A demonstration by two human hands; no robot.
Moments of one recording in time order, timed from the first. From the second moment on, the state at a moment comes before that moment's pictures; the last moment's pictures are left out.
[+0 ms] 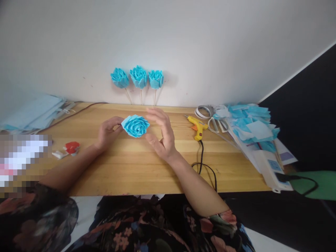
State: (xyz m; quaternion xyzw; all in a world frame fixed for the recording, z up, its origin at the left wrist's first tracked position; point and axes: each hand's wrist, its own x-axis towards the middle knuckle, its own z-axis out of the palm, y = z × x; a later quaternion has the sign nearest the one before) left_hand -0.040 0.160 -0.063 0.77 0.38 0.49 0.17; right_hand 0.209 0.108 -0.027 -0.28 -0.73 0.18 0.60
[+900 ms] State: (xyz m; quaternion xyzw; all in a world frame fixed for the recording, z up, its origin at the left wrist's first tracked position) left_hand -0.047 0.170 -0.073 0.72 0.44 0.51 0.16; right_hand 0.208 0.114 -0.021 -0.34 -0.68 0.13 0.63
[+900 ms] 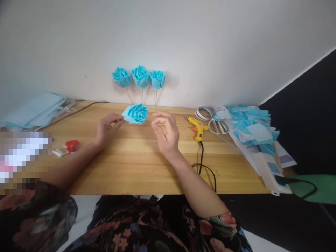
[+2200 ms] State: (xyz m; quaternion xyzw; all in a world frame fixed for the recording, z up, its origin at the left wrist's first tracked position) left_hand -0.041 0.168 -0.075 0.73 0.44 0.50 0.15; right_hand 0.162 0.102 0.005 -0.38 -0.25 0.73 0.50
